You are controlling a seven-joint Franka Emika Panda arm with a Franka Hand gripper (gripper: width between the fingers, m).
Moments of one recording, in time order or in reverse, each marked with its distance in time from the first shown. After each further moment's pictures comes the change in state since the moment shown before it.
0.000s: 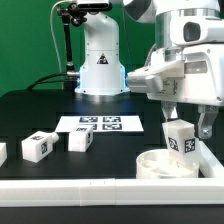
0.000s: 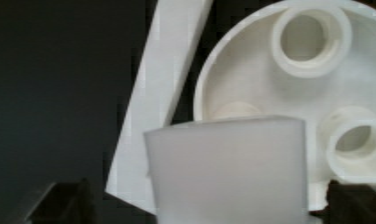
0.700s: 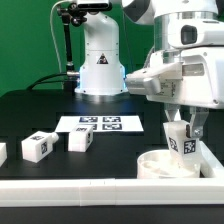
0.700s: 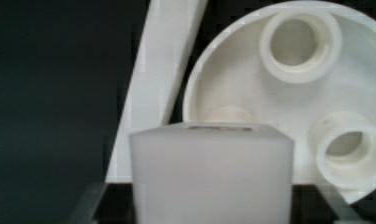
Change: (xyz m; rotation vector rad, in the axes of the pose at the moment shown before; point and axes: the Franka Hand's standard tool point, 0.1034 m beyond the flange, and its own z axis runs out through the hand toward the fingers) arm -0.001 -0.001 0.001 0.001 -0.001 0.048
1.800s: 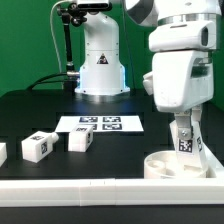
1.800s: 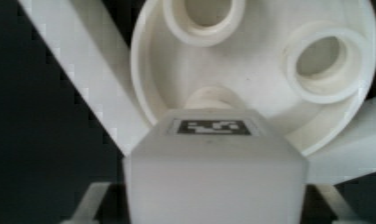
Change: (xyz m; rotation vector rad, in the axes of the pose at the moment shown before) arm 0.013 -0.002 0.006 0.019 0.020 0.874
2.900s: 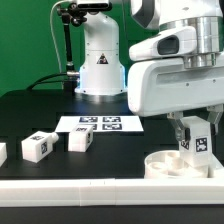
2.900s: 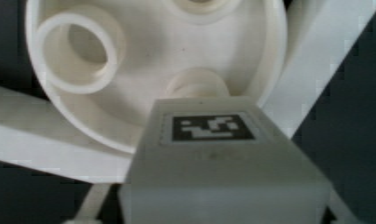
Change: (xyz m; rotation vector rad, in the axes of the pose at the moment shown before) arm 0.006 -0.006 0.000 0.061 0.031 0.795
